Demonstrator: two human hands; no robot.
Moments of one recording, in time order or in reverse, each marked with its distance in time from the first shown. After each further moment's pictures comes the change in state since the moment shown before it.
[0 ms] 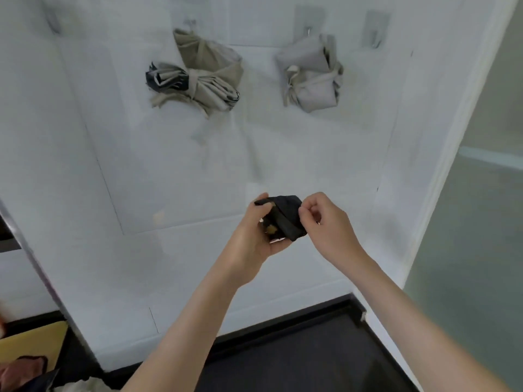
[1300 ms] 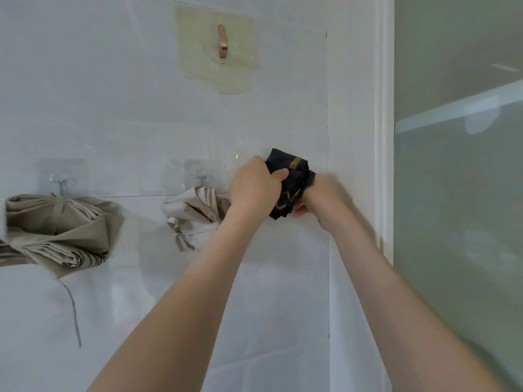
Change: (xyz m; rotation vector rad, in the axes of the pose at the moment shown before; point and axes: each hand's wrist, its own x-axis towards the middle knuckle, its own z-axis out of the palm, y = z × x) left_hand 0.247 0.159 0.221 1.286 0.576 0.648; right_hand 0.275 -0.023 -0.214 0.291 0.091 -0.055
